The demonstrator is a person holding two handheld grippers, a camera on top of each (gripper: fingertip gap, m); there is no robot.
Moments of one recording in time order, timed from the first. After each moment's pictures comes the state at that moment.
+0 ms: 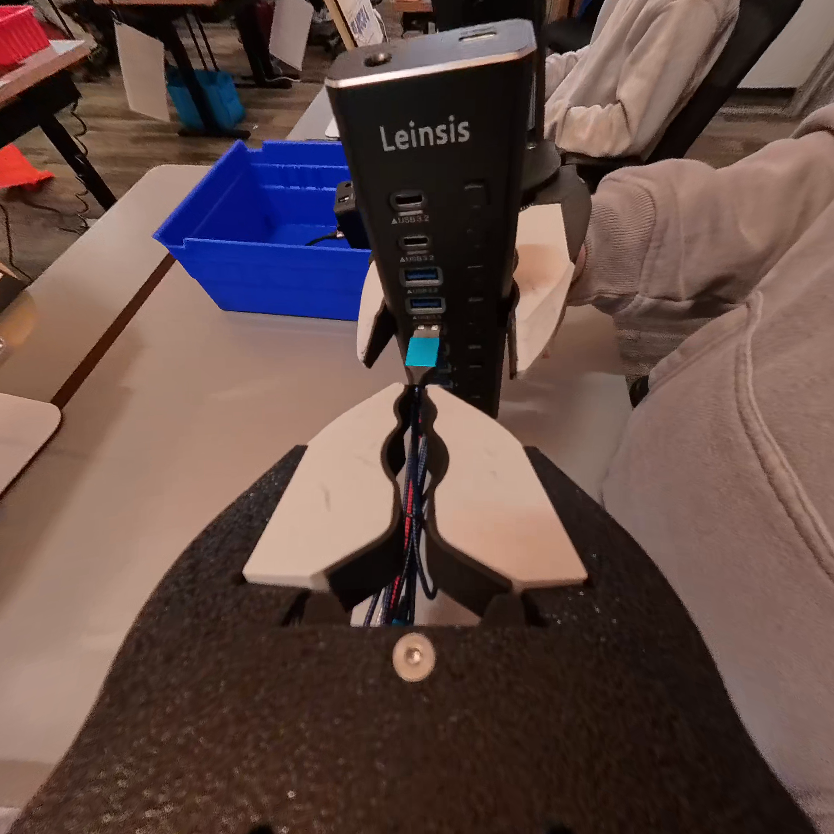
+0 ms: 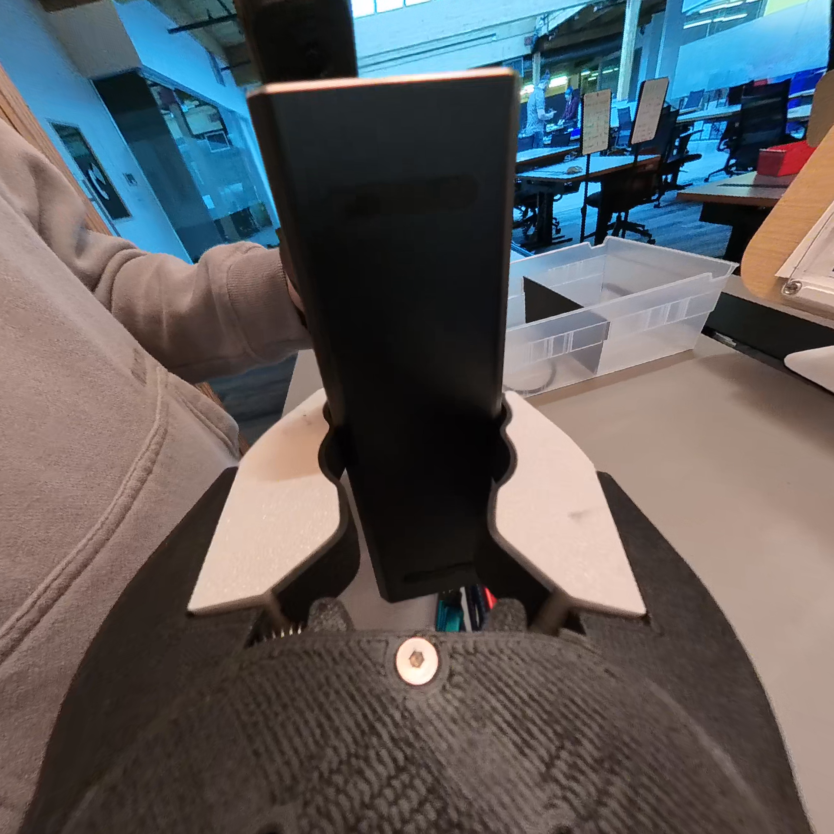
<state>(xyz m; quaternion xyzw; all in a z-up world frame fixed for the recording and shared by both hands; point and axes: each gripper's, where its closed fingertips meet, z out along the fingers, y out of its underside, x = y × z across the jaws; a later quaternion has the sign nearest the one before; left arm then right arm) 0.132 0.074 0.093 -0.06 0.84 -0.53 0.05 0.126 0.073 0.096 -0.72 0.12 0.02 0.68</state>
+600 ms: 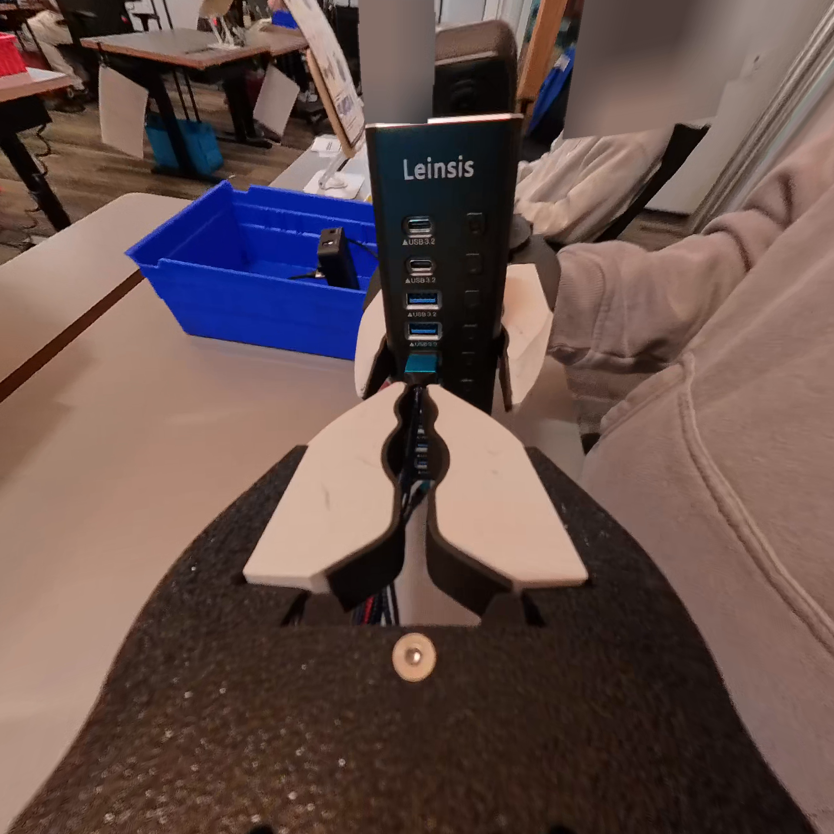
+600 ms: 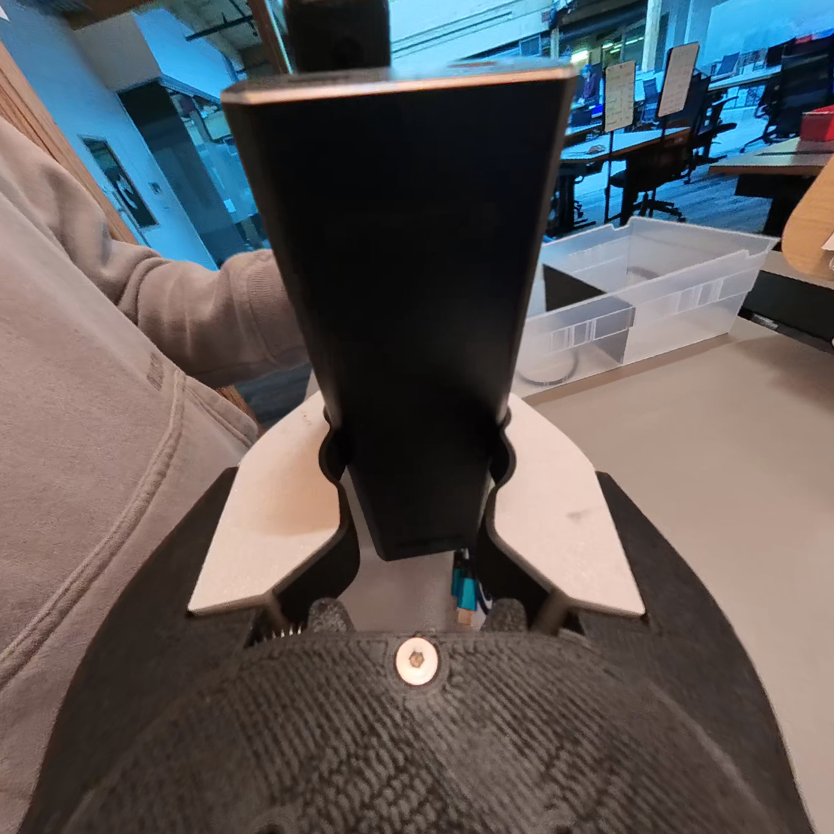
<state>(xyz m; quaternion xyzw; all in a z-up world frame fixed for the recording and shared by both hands) 0.130 0.072 0.103 -0.08 0.80 -0.59 -0.01 0.122 0.078 0.093 -0.72 0.12 0.06 0.68</state>
